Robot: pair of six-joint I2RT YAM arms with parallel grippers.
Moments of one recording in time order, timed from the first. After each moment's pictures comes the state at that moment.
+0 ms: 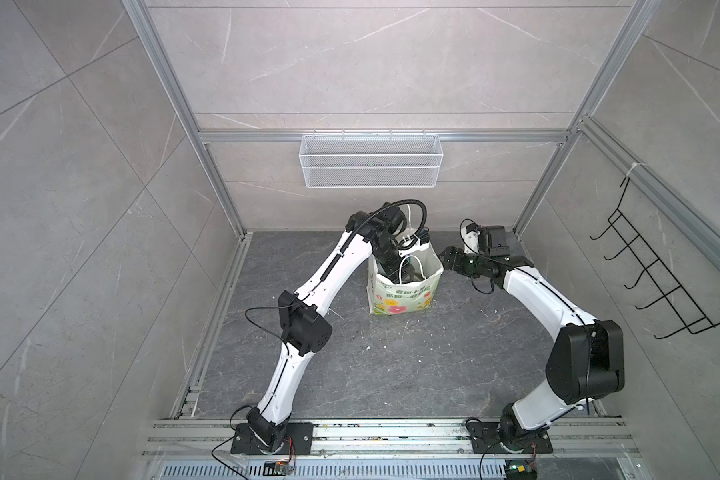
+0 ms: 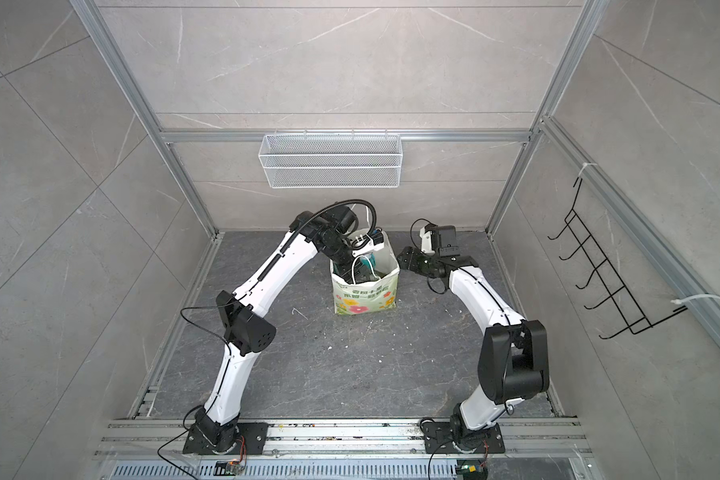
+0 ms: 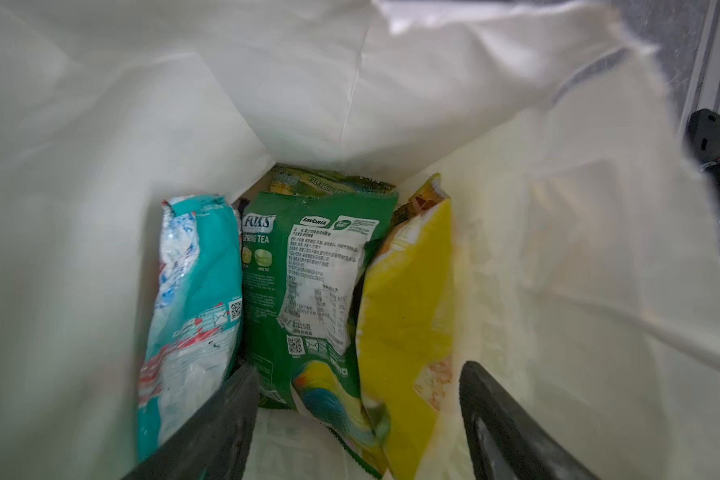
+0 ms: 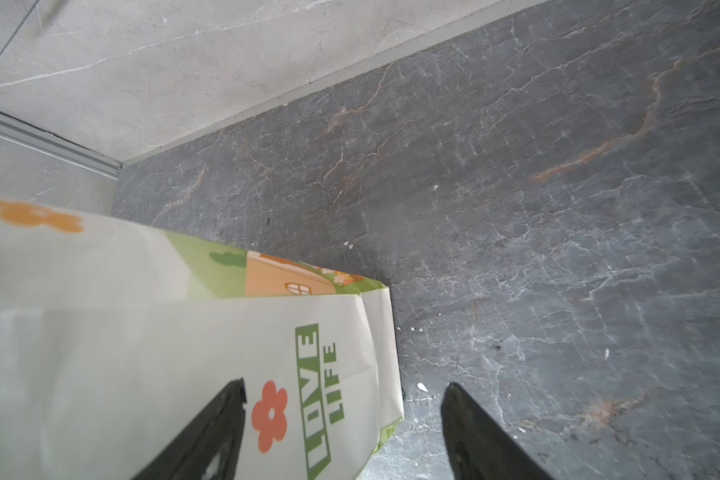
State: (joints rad) left arm -0.68 2.30 2.53 -1.39 0.35 0.50; right arm 0.14 1.62 1.29 -0.42 -0.31 0.37
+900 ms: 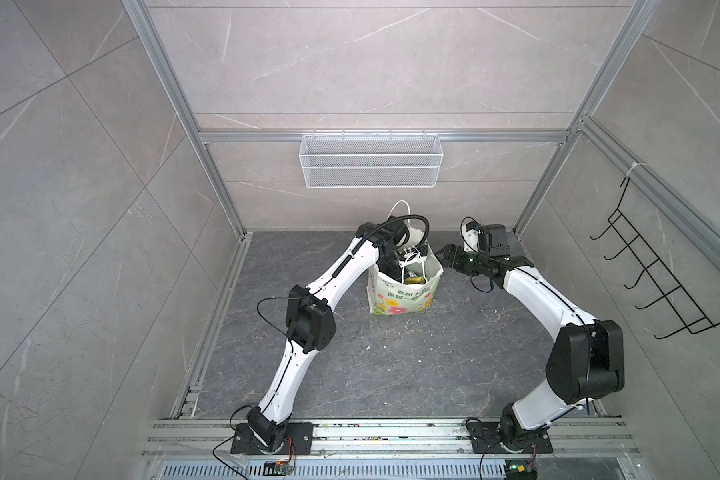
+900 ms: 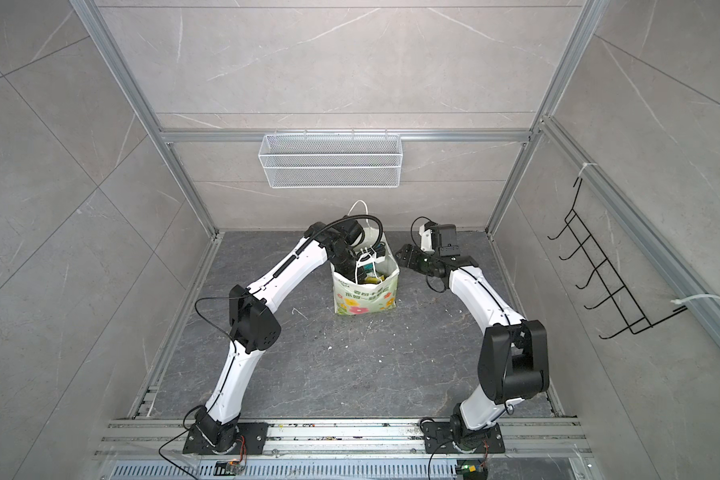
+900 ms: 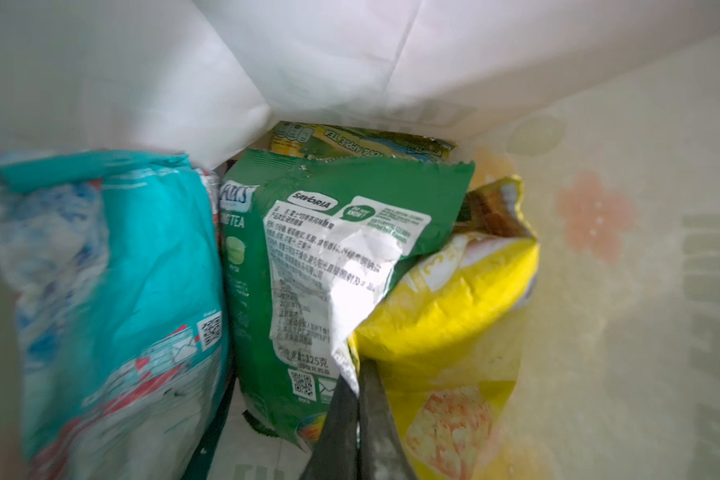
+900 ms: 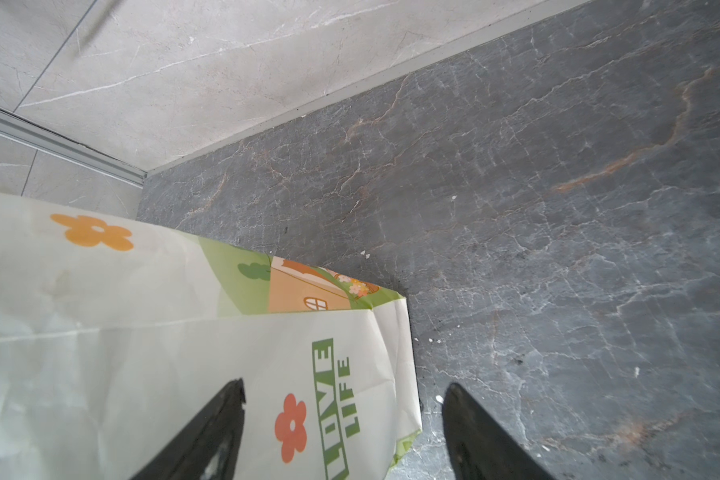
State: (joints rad) left arm -0.68 2.33 2.41 -1.28 0.23 0.53; right arm 0.14 1.62 1.29 -0.39 -0.34 0.40
